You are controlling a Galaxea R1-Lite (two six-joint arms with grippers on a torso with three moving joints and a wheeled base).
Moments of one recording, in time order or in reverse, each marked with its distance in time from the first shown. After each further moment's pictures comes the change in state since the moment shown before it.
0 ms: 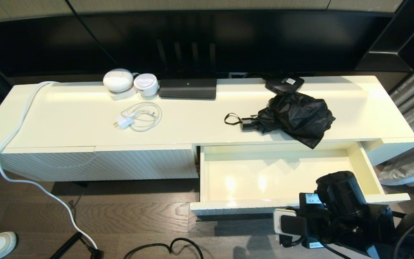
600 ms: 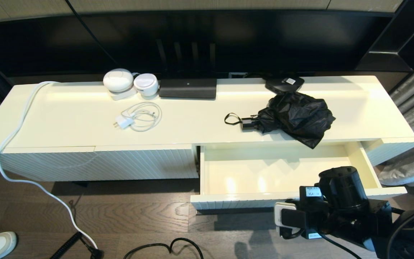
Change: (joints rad) left arm 0.000 0.000 0.000 0.000 0.000 0.000; right arm -0.048 0.024 -0.010 -0.075 -0.001 -0.066
